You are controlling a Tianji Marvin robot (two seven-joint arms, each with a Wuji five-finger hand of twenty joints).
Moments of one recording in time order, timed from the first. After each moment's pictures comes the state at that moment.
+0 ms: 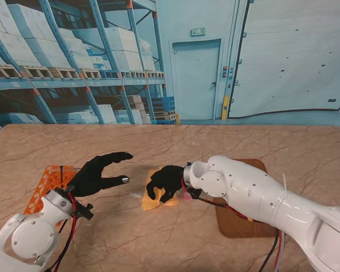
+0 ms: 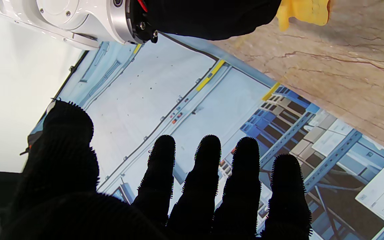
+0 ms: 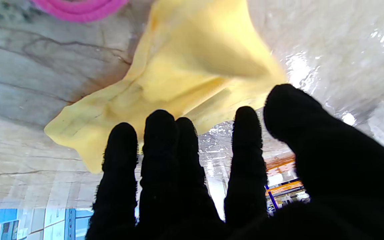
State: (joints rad) left arm 1.74 -1.09 -1.45 -1.75 0.35 -0.44 -0.09; right arm -0.75 -1.18 0.27 -1.02 -0.55 -0.41 0.18; left_hand 0.73 -0.30 0.07 -0.04 0.49 0.11 0.30 0.44 0.63 0.26 0.17 0.45 0.43 0.34 0.33 0.56 0.06 0.37 0.60 0.63; right_hand 0.52 -0.65 0.97 -0.11 0.55 -0.22 0.77 0.51 0.52 0.19 1.04 0.68 0.61 0.05 1.19 0.88 0.27 0.13 1.18 0.73
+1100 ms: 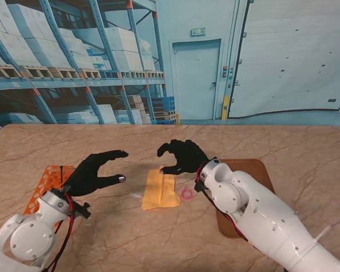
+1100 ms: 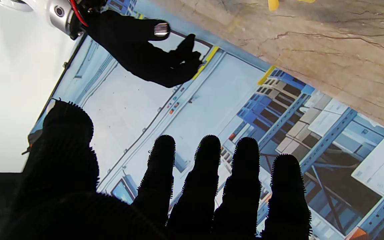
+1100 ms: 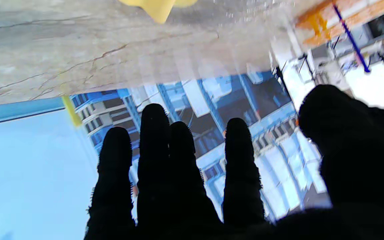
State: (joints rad) left arm 1.75 -1.10 -1.47 -1.74 0.41 -0.47 -0.02; right arm -1.21 -1.14 0.88 -1.40 -0.70 -0.13 -0.07; left_hand 0.73 -0.30 0.07 -0.04 0.49 0.11 0.30 0.44 0.63 0.26 0.17 0.45 0.43 0.34 0.33 0.56 0.06 0.37 0.60 0.63; right_hand 0.40 -0.60 0.79 -0.09 0.44 -0.12 0.69 0.53 0.47 0.21 0.81 0.47 0.58 0.12 0.79 0.63 0.21 0.20 0.97 0.64
